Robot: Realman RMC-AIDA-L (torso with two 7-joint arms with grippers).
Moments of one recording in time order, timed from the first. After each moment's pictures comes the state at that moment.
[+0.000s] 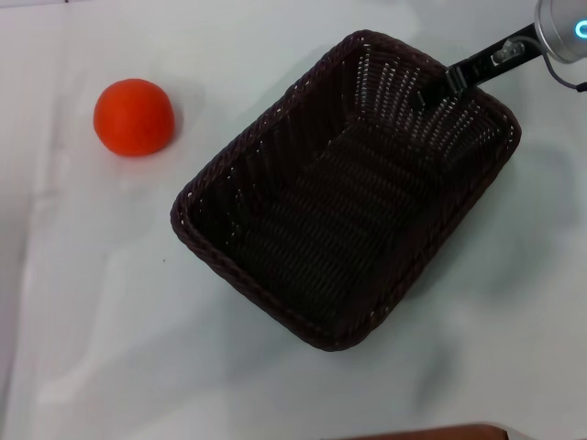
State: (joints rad) left arm -0.28 -2.17 -2.23 -0.03 0.45 -1.57 2.65; right arm 0.79 2.08 -0.85 -0.95 0.47 1.40 2.42
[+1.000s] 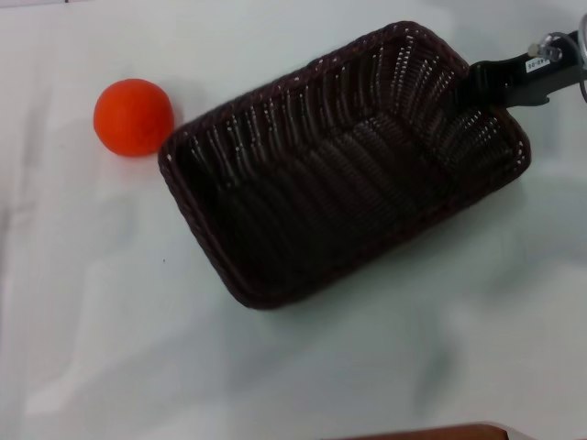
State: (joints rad) left arm -0.24 -2.17 -2.25 -0.07 0.45 -1.53 2.66; right arm 0.66 2.09 -0.84 -1.10 0.55 1.49 2.77
